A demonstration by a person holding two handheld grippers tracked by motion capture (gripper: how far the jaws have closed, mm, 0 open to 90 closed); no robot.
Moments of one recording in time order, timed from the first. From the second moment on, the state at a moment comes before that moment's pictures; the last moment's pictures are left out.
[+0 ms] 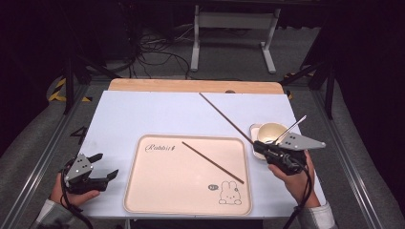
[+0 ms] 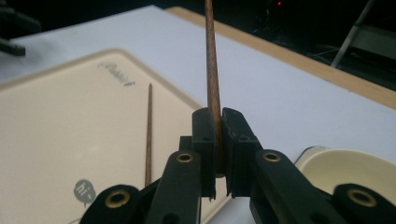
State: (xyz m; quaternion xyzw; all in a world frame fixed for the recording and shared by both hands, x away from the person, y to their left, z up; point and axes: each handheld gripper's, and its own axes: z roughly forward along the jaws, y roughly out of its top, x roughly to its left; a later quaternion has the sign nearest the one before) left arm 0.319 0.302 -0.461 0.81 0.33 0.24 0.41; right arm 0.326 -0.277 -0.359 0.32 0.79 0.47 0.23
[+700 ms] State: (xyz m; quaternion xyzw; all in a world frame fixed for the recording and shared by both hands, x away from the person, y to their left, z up) left arm 0.319 0.301 -0.462 0.82 0.33 0.24 0.41; right arm 0.332 -0.241 -0.427 0.29 0.87 0.37 0.14
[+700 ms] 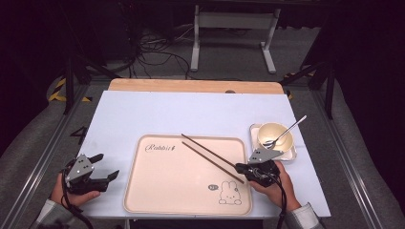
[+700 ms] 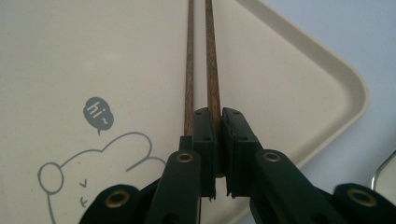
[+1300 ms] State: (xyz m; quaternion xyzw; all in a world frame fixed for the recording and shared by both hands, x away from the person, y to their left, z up) left arm 0.319 0.300 -0.462 0.82 0.33 0.24 0.40; right arm 0.328 -0.249 -0.437 0.30 0.88 0.35 0.12
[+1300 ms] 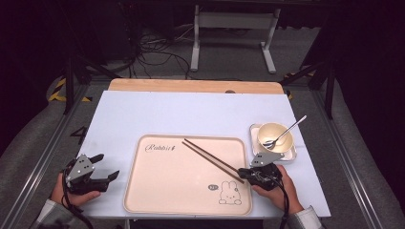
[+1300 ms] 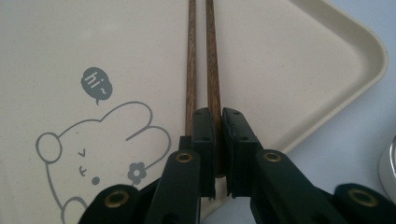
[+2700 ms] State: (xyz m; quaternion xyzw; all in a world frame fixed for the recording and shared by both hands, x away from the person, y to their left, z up) left arm 0.320 0.299 -0.464 0.82 0.33 0.24 0.40; right arm 0.403 -0.140 -0.426 0.23 0.89 0.38 0.13
